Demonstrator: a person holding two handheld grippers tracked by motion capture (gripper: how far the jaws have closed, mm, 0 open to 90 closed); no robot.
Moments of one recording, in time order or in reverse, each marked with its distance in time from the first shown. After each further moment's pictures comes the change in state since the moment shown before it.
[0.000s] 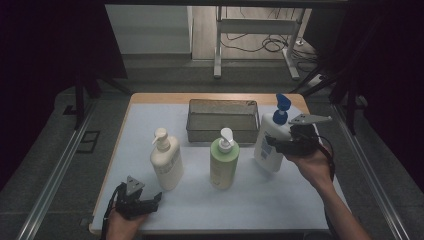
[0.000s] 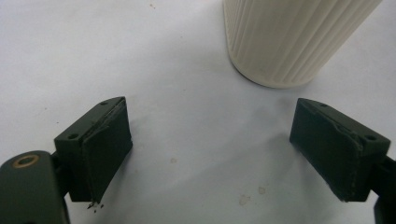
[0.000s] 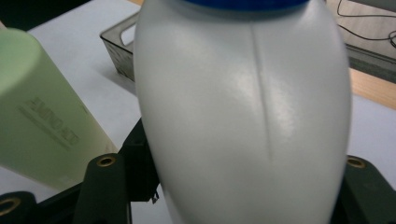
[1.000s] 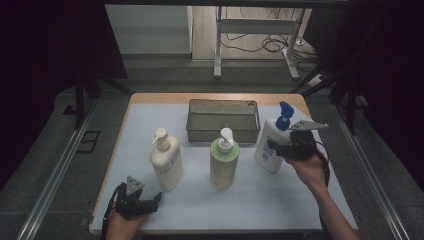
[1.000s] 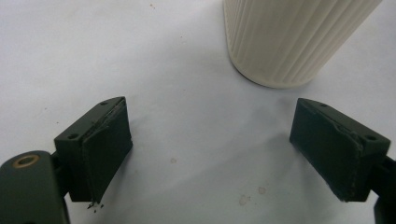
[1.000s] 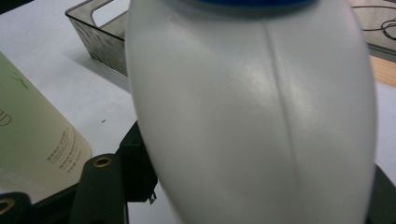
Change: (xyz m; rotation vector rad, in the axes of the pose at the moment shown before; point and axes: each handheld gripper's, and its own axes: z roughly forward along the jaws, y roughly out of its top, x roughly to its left) left arm 0.000 0.000 0.000 0.001 0.000 -0.004; right arm -0.019 -0.034 0.026 0.009 -0.033 0.026
